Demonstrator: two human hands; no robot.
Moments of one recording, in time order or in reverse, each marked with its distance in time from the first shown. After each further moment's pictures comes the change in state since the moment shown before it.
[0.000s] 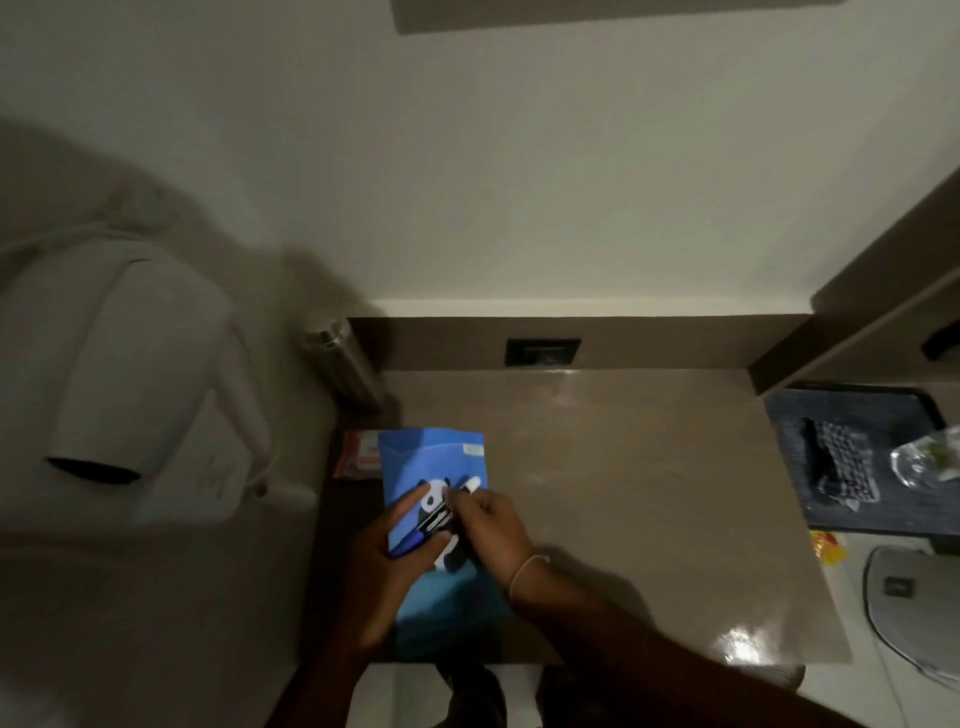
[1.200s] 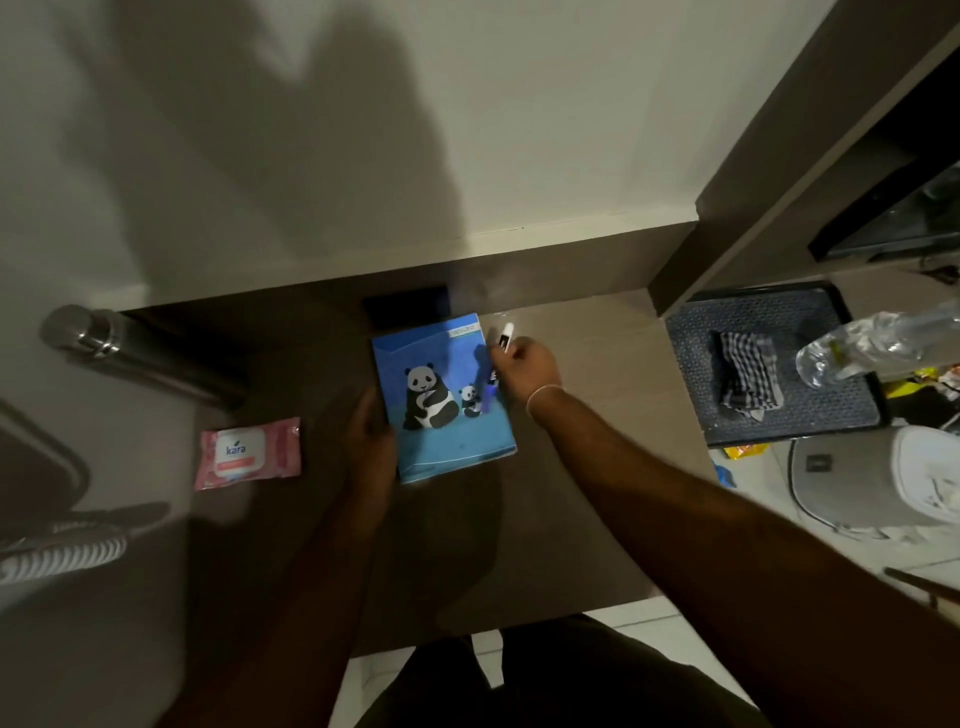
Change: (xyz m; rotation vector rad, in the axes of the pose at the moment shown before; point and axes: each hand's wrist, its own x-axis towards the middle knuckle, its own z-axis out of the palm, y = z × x) left_hand 0.146 -0.003 0.169 0.094 0.076 -0.121; right_hand 0.139 -0.047 -0.241 -0.241 0.400 -0.080
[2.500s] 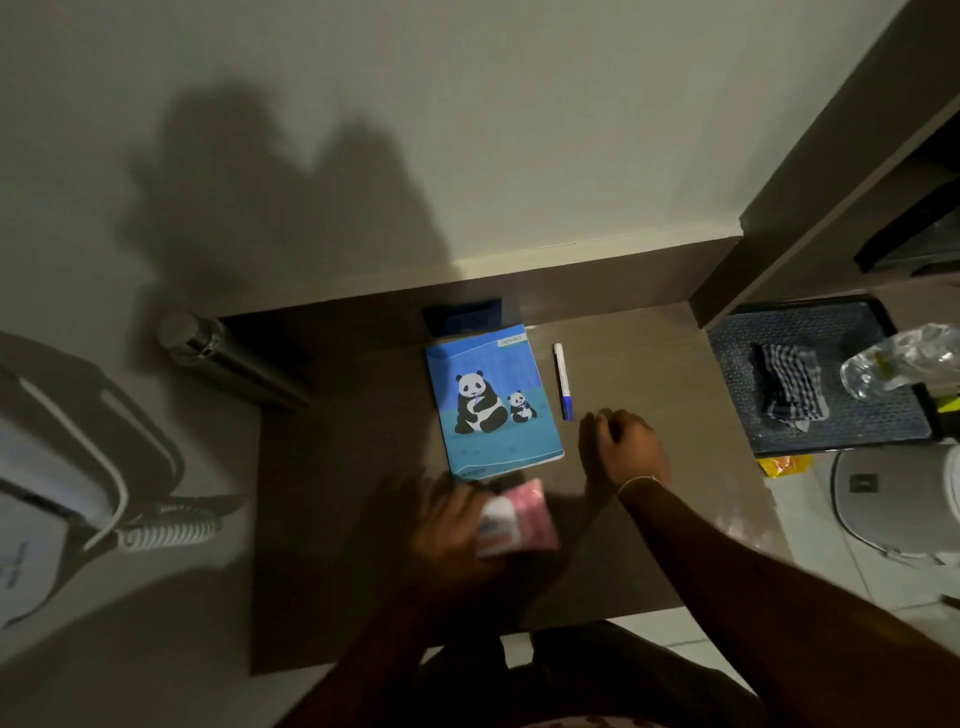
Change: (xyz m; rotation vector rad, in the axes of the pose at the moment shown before) left_hand -0.096 -0.043 -0.041 1.074 -0.229 0.790; right_hand -0.064 0.095 -0.034 -0.501 0.221 -0.016
